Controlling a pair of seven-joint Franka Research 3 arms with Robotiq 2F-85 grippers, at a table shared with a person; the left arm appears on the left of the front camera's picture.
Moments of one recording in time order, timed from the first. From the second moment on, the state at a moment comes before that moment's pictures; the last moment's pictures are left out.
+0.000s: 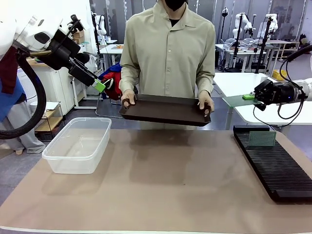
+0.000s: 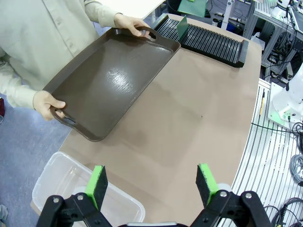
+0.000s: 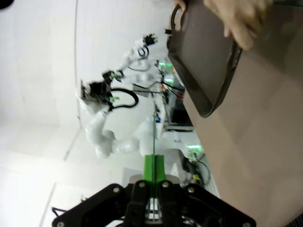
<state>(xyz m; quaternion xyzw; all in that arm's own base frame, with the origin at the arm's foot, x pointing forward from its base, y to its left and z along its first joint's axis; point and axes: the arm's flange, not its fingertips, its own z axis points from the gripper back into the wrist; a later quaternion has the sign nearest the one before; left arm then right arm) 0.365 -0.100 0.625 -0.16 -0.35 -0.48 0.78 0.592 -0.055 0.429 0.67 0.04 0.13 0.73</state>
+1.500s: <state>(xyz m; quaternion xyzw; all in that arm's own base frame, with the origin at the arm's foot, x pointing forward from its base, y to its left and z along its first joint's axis) 0.365 -0.100 0.626 -0.16 -0.35 -0.48 0.78 0.457 -0.201 0.494 0.52 -0.35 0.52 0.58</state>
